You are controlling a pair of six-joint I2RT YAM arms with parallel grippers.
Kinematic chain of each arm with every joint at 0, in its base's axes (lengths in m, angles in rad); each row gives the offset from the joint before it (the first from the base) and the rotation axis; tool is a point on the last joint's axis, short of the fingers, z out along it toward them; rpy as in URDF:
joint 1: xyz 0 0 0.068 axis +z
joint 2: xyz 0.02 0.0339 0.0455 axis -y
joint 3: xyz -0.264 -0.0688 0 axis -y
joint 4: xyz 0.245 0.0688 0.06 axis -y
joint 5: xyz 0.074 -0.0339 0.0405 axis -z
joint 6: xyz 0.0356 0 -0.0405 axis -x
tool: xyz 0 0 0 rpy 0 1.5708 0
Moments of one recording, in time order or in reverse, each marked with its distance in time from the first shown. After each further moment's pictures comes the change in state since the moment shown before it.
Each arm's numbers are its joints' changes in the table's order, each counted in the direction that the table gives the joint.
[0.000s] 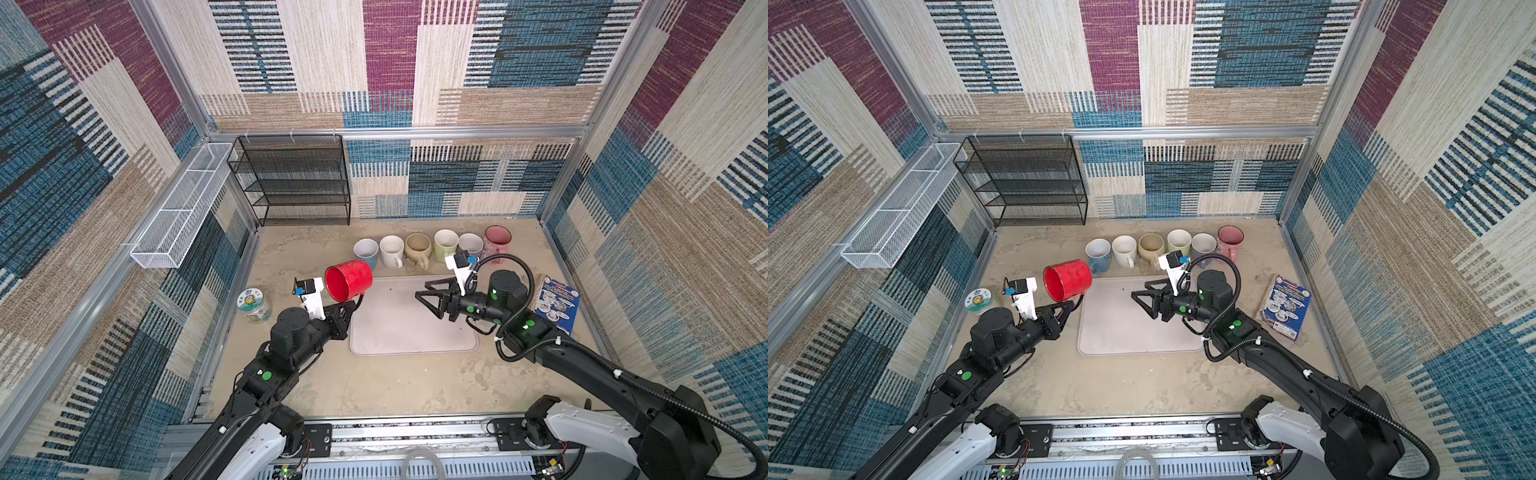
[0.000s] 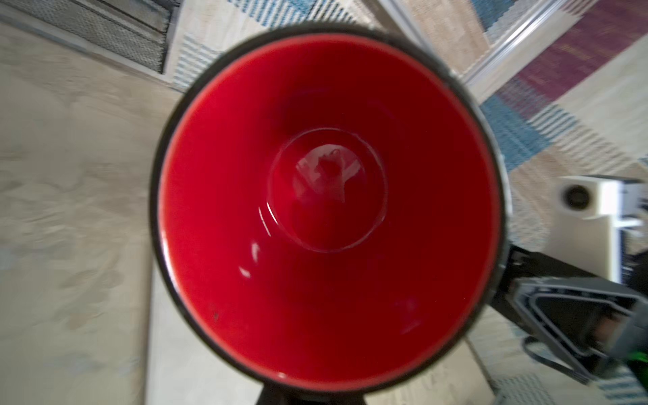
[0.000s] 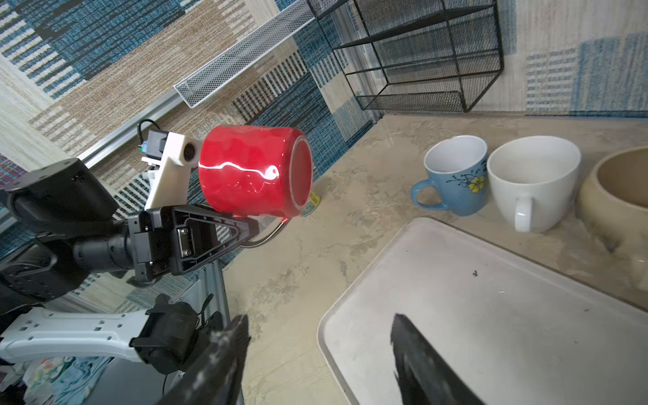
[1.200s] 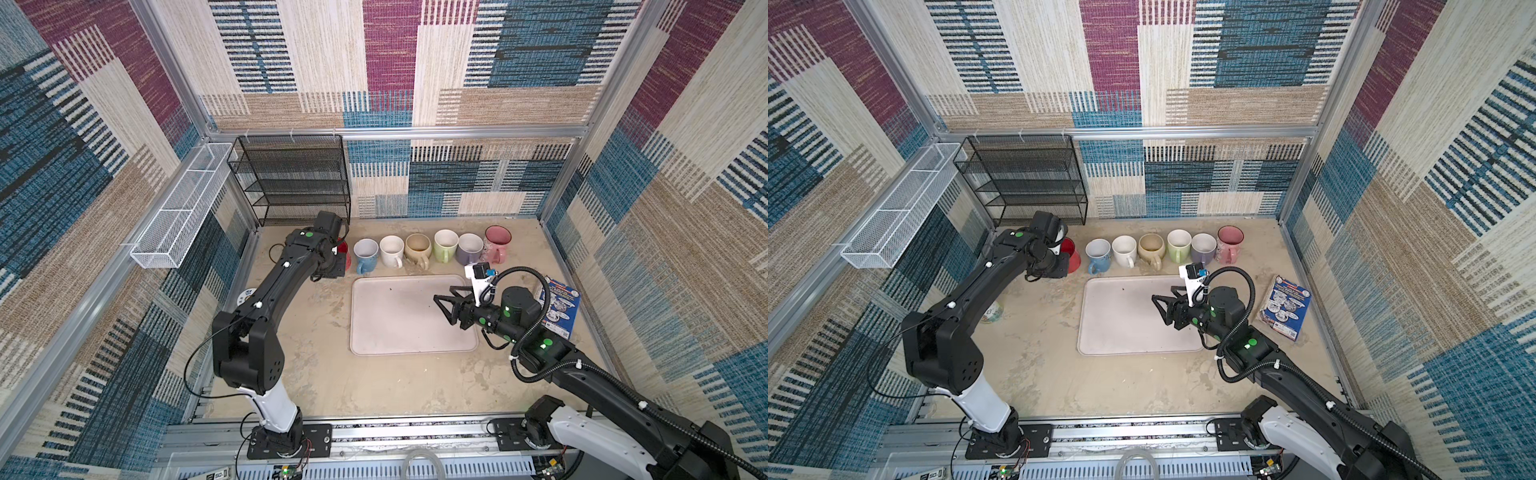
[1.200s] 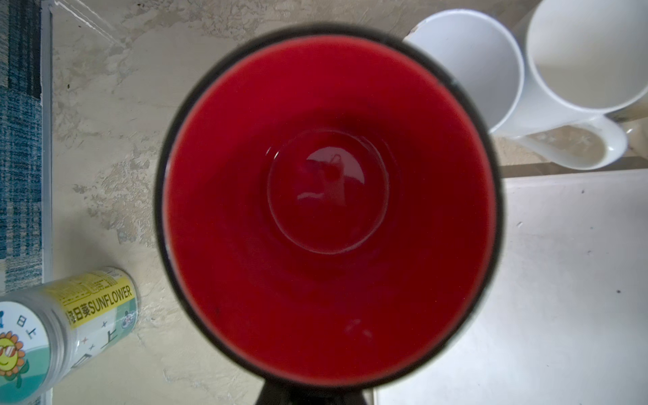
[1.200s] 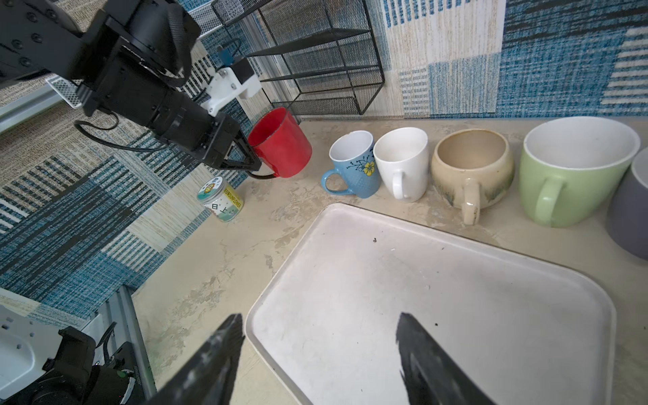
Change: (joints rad) left arm 0.210 -1.092 1.006 -0.743 -0.211 -0.412; right arm 0.000 0.184 -0.109 -0.134 0.285 0.058
